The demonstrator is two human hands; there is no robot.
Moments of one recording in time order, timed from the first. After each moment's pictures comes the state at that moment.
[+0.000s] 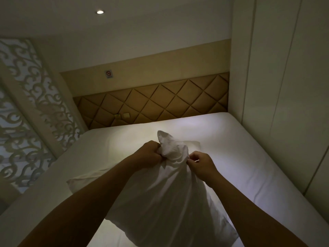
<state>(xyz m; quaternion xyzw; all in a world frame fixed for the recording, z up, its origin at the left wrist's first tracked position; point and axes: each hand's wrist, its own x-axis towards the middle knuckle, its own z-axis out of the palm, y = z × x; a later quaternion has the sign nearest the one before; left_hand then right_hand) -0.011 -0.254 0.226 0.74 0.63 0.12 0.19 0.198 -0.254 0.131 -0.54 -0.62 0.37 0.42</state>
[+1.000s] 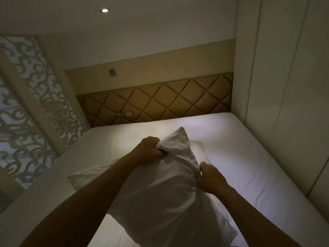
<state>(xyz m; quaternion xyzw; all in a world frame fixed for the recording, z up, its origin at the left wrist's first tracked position) -0.022 -0.256 0.234 0.77 0.60 0.16 0.11 0.209 -0.271 0.112 -0.64 -0.71 0.22 0.19</state>
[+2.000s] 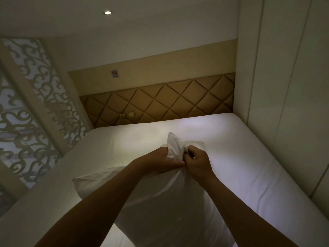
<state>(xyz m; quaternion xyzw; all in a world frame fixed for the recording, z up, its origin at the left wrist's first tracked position) 0.012 -0.269 0.205 0.70 0.64 0.12 0.29 0.165 -0.269 0.146 -0.46 -0.64 0.31 0.54</state>
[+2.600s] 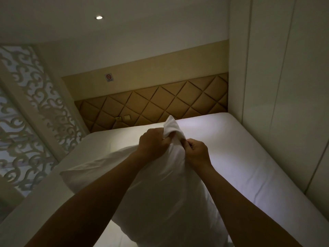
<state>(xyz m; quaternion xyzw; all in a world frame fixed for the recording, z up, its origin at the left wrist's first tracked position) 0.034 -0.255 0.251 0.75 0.60 0.27 -0.03 0.184 -0.247 0.166 -0.51 -0.61 0.28 0.54</state>
